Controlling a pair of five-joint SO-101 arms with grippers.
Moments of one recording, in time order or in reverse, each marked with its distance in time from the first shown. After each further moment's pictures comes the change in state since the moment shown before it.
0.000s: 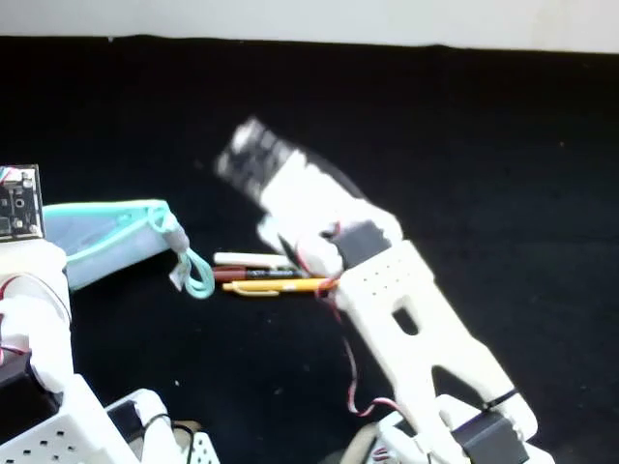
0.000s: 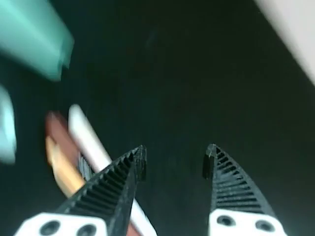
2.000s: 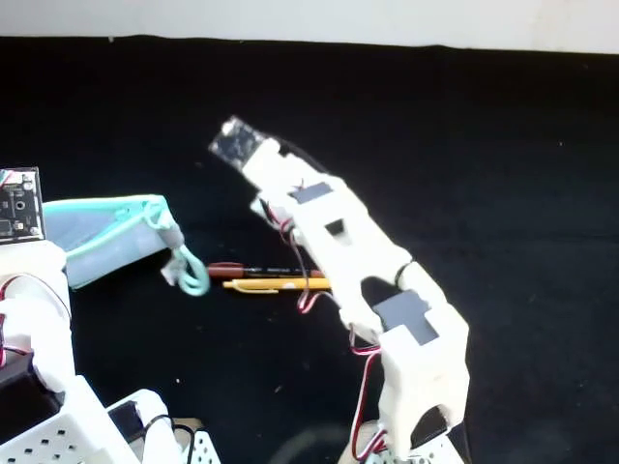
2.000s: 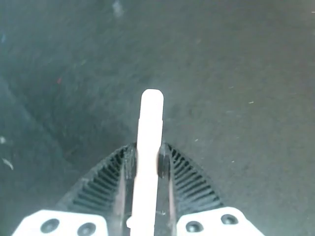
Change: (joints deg) left arm 0.0 0.0 3.0 -2.9 0.0; right arm 3.9 44.1 -27.2 -17.1 -8.0
